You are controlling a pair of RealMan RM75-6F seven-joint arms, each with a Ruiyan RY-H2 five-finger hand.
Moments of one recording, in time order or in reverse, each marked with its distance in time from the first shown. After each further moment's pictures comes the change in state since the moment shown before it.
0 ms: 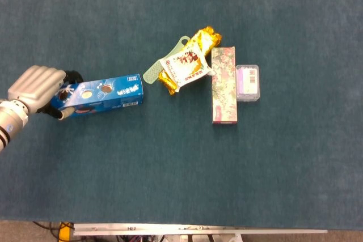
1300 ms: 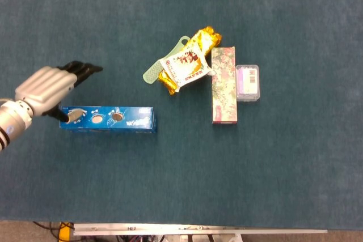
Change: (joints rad) left arm -0.035 0.080 -0.005 -0.056 0.196 0.002 -0.174; right arm -0.002 0.009 -0.001 -0.035 -0.002 0.004 -0.031
